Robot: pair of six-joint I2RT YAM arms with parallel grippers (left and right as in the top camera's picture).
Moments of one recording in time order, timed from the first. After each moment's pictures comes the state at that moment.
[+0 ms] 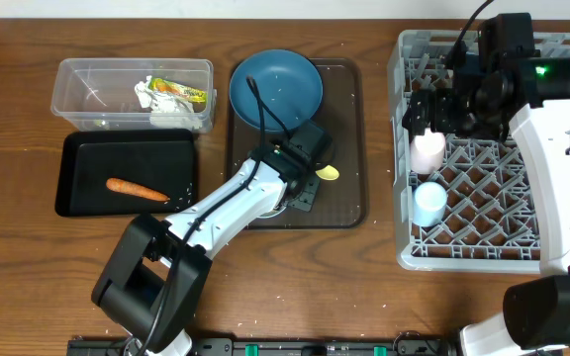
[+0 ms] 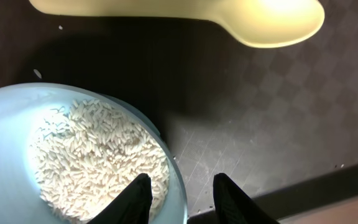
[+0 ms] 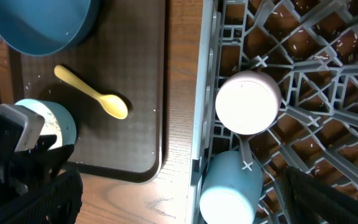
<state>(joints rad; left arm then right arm) -0.64 1.80 1.21 -0.74 -0.05 -0.29 0.06 1.71 1.73 -1.27 -0.24 0.11</state>
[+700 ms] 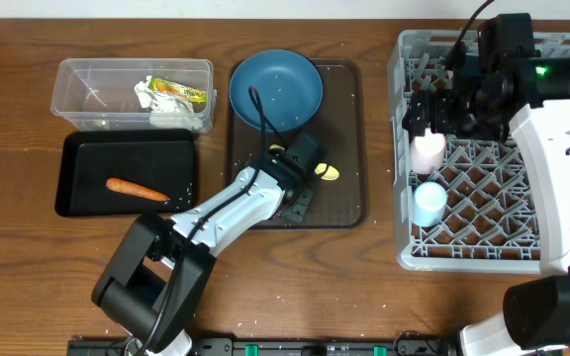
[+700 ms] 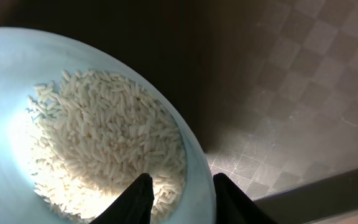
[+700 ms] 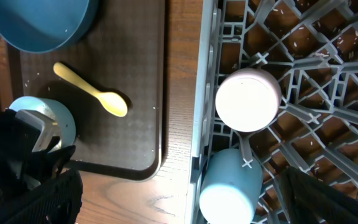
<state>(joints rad) -0.64 1.80 1.12 -0.71 -0.07 -0.25 0.06 1.71 1.73 -1.28 -0.24 0.11</state>
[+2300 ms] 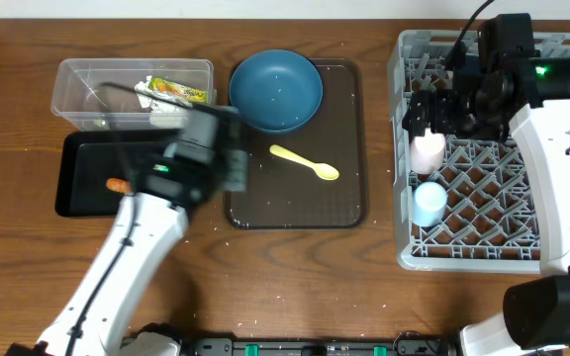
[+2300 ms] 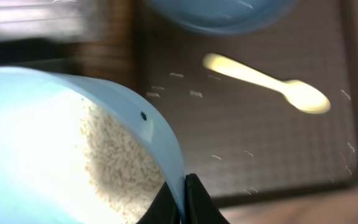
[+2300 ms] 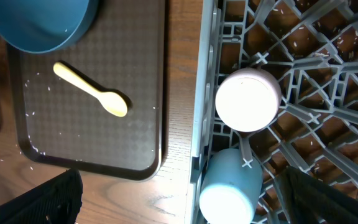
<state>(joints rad) -0.29 1.35 1.12 -0.82 -0.02 -0.28 0.06 1.71 1.73 -1.28 -0.24 0.11</state>
